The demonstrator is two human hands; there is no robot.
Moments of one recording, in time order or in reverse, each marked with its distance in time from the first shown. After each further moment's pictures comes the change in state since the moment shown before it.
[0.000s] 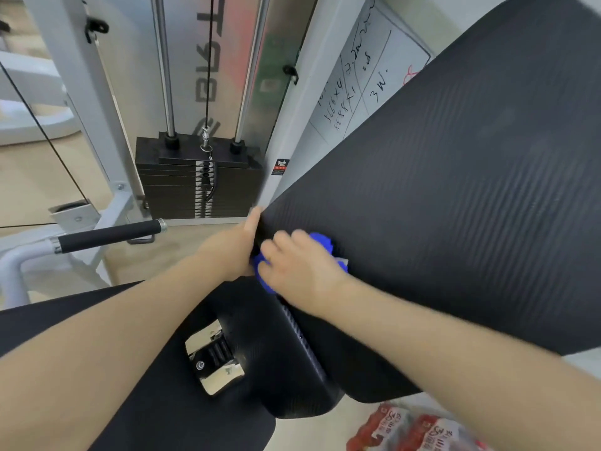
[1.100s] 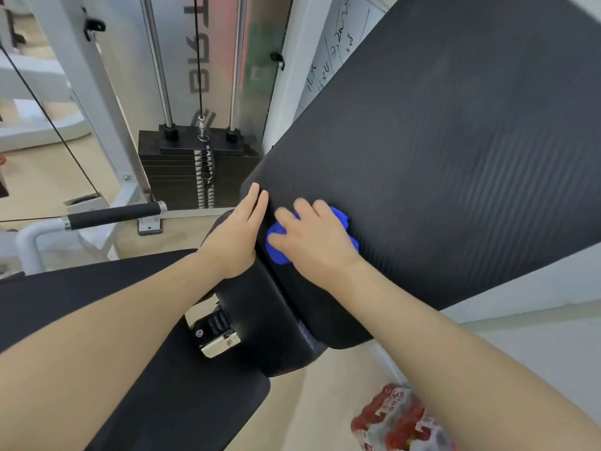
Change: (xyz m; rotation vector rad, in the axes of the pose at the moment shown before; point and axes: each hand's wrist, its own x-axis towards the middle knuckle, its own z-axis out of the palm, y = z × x) left_hand -0.039 0.032 0.031 0.189 0.193 0.191; right_hand -0.065 0.007 -0.024 0.185 -0.084 0.125
